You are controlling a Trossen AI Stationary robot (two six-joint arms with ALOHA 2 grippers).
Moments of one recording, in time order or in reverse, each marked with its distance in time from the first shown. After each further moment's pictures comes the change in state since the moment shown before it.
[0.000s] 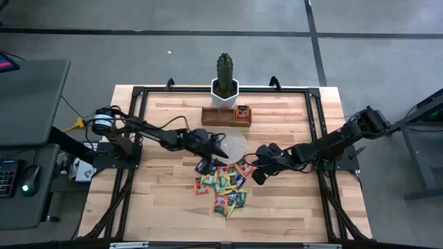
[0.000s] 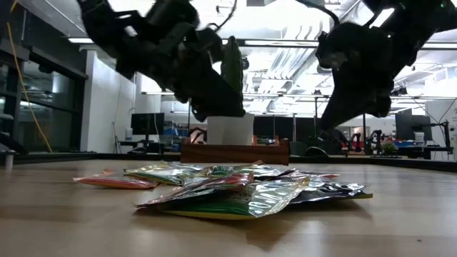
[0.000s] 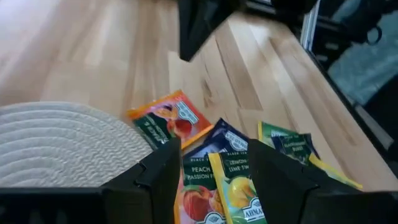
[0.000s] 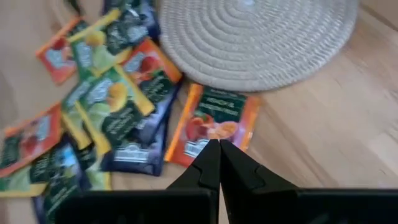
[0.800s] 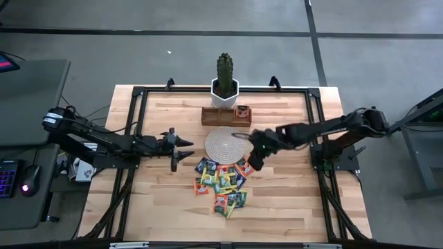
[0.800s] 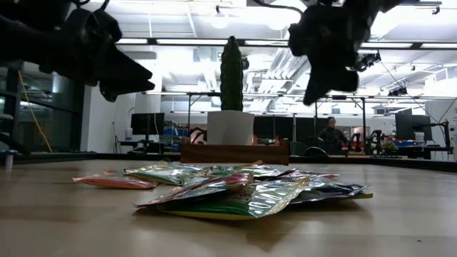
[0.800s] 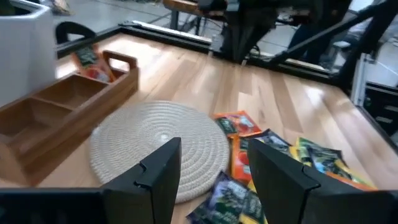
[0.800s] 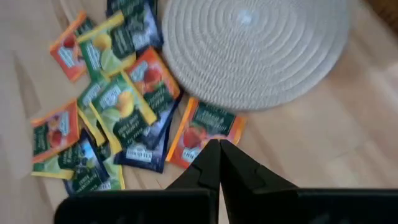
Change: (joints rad) left arm -0.198 -0.727 -0.609 0.135 -0.603 -0.104; right arm -0.229 -0.011 0.249 -0.333 -0.306 -0.208
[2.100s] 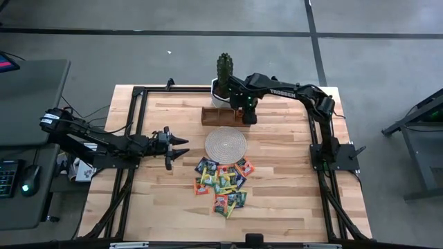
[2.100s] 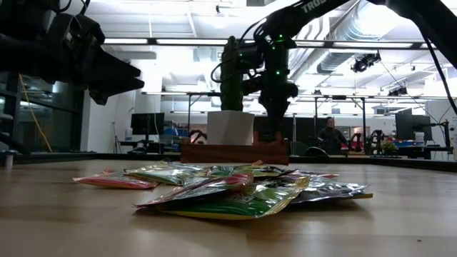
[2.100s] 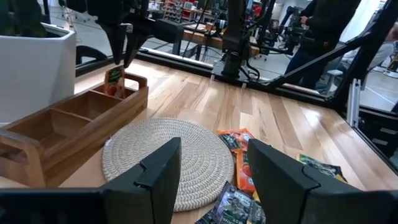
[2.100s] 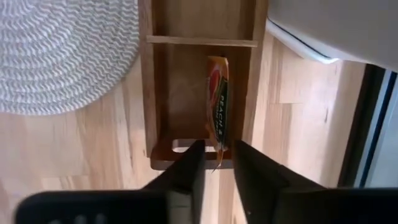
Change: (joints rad) left arm -0.005 -0.116 -0.152 0.170 -0.036 0.030; right arm -0.574 0.620 0.803 -0.630 0.001 -1.153
